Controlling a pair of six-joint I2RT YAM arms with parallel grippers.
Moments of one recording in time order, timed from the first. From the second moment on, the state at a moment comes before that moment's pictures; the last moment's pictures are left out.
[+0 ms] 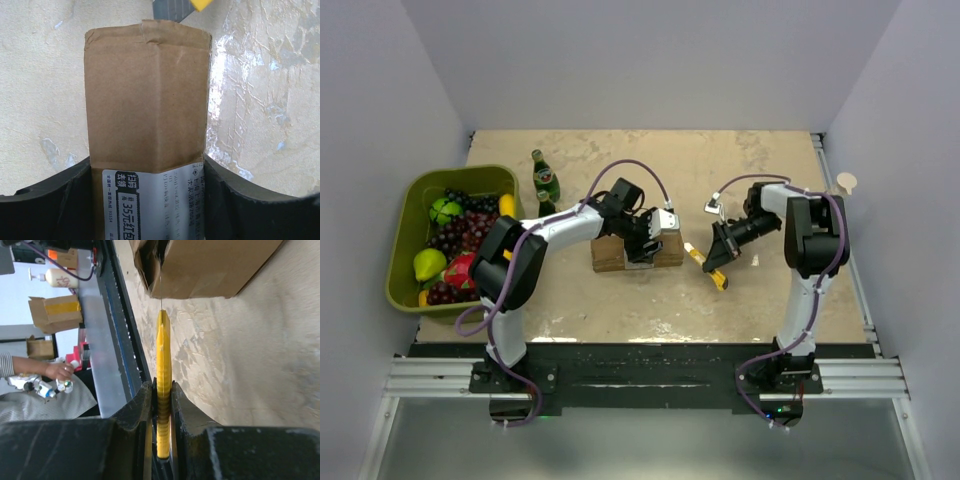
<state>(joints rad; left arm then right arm) -0.62 1.92 1.30 -0.36 0.56 0.69 0.05 2.11 1.37 -1.33 -1.07 -0.86</state>
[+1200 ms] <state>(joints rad) -0.62 1.96 1.36 -0.27 0.38 0.68 0.05 2.09 1.33 -1.35 -1.05 -0.86</state>
